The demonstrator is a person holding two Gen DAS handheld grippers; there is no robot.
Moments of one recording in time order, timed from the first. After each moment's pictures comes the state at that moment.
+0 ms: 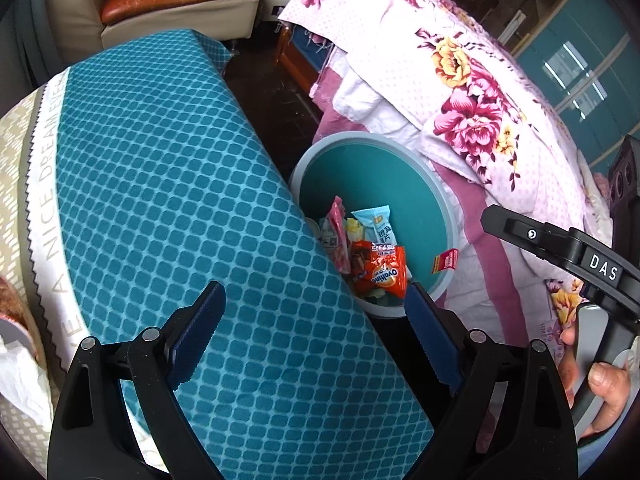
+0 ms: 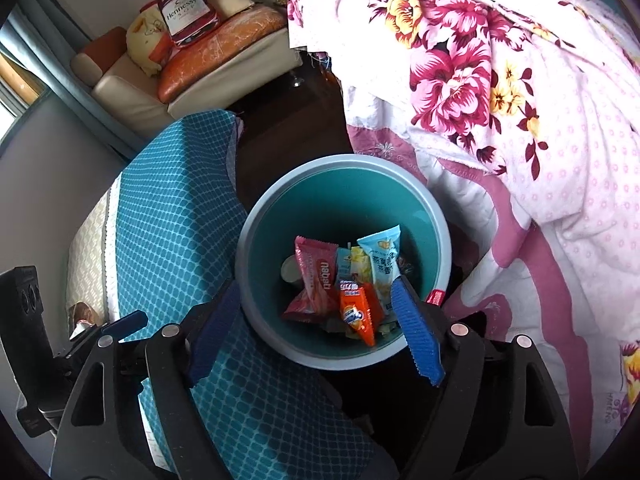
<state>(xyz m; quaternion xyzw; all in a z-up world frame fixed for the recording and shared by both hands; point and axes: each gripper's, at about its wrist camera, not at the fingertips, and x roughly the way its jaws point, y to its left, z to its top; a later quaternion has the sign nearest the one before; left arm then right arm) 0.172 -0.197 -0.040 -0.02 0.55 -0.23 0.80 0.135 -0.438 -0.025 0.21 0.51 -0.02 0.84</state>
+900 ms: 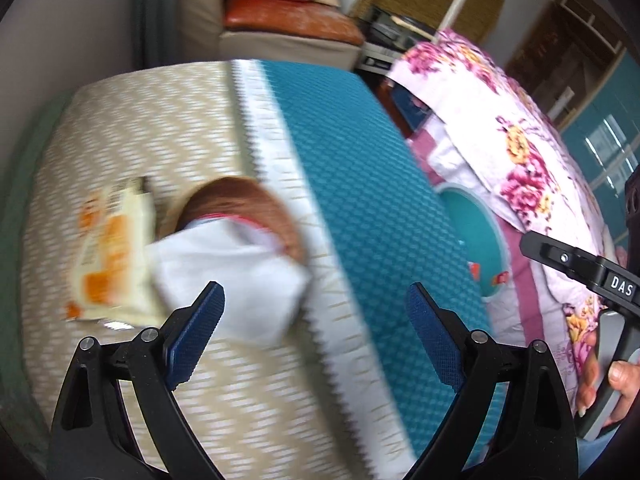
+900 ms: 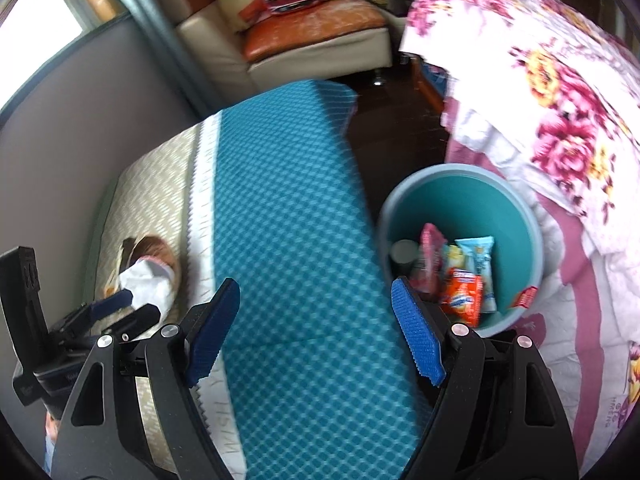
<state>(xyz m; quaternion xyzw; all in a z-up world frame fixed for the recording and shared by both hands) 0.115 0.005 -0.004 -0.09 0.51 -0.11 0.85 0.126 -0.280 0.024 0.10 0.51 0.09 0.85</state>
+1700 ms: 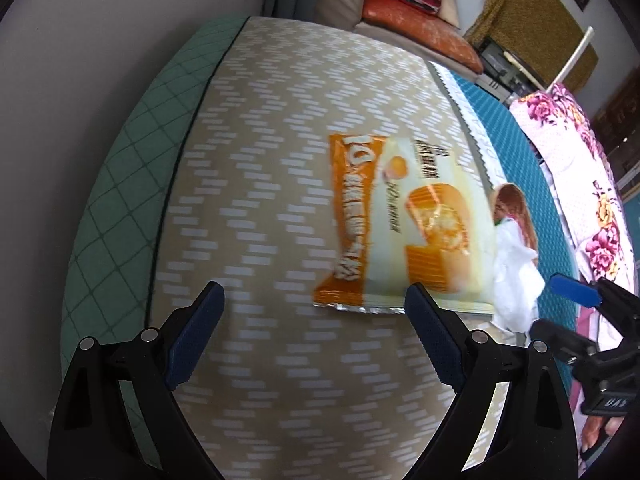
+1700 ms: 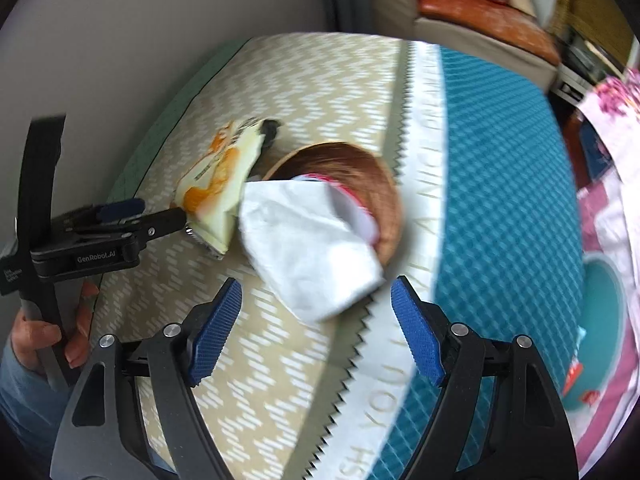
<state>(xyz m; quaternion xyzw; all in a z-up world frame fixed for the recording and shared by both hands) 0.097 0.183 -0.056 -0.15 0.53 0.03 0.83 0.132 -0.059 -0.026 -0.09 0.54 0.28 0.79</state>
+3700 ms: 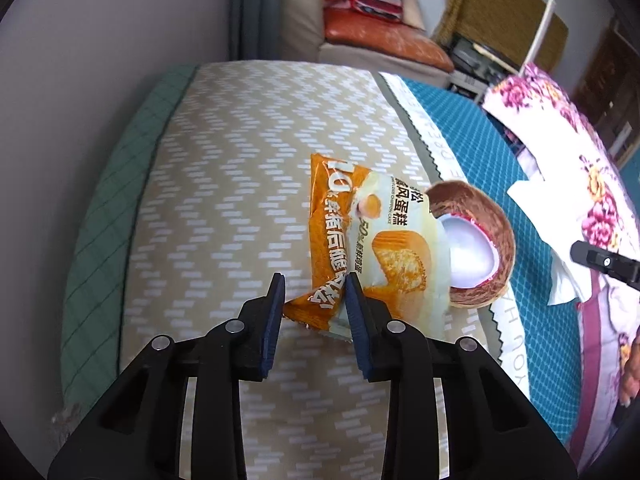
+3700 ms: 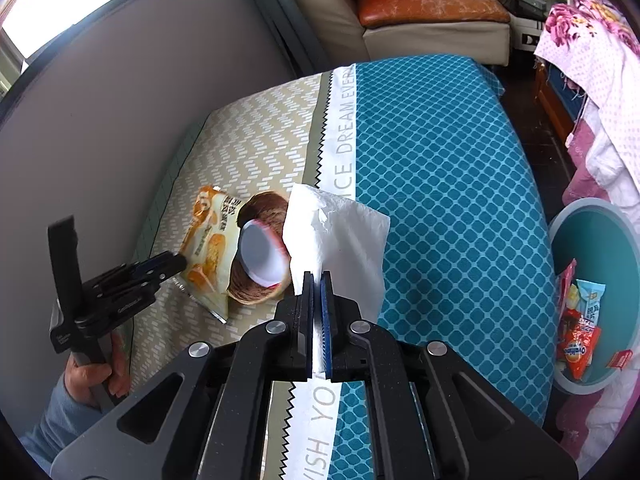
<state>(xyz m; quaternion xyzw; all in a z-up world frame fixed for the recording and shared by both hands) 0.108 0.122 -0.028 -0.09 0.48 0.02 0.87 0.150 -0.170 0.004 0.09 0.51 0.25 0.82</state>
